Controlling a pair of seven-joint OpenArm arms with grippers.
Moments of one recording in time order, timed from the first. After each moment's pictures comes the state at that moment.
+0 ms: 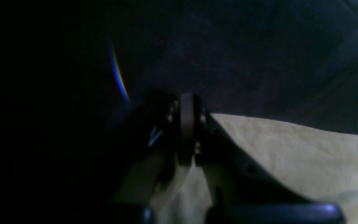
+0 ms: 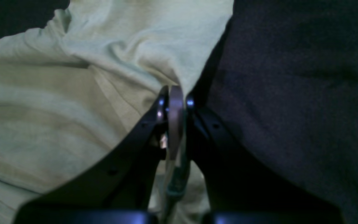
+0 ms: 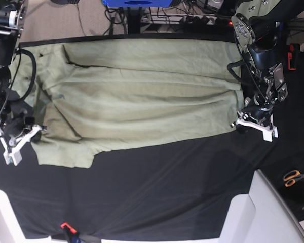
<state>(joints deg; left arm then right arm) -13.7 -12.5 -33.5 40.0 -11.1 -26.9 18.3 9.0 16.9 14.6 65.8 20.5 24.7 -44.7</state>
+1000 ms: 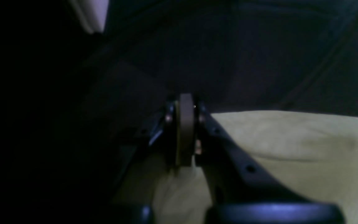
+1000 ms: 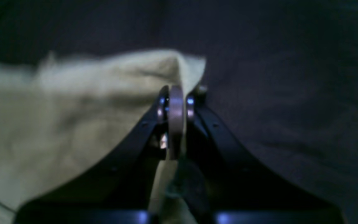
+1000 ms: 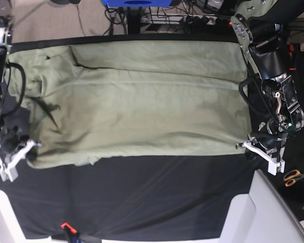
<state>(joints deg) -14.9 -12.4 -28.3 64.8 -9.8 -26.6 36.8 16.7 22.1 8.2 54.7 19.9 29.7 -32.1</state>
